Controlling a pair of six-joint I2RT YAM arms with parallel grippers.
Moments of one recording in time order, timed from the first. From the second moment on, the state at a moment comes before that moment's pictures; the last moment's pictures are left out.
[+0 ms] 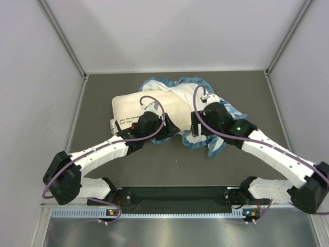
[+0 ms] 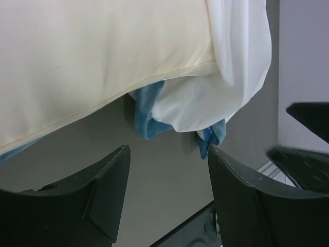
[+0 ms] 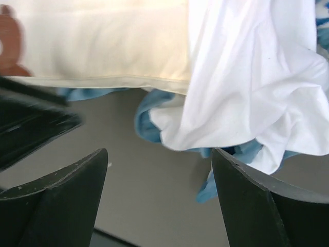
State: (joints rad) left arm -0.77 1.32 0.81 -0.02 0.00 -0.94; right arm 0.76 1.11 1.04 -0.61 0.23 0.42
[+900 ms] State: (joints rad) left arm -0.77 1.61 1.00 -0.20 -0.16 -0.82; right arm 0.69 1.30 1.09 -0.53 0.27 0.33
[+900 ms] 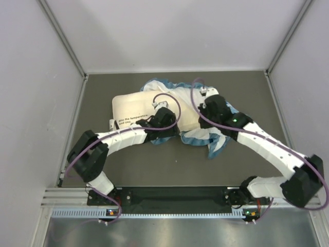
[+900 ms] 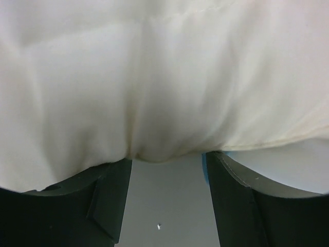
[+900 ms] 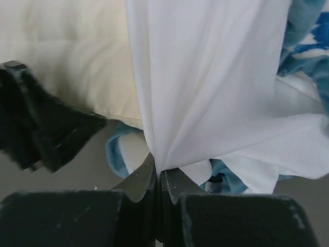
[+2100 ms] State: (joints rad) left arm -0.77 1.57 1.05 -0.17 -0.15 -0.85; right arm 0.36 1.05 0.87 -0.48 -0.39 0.41
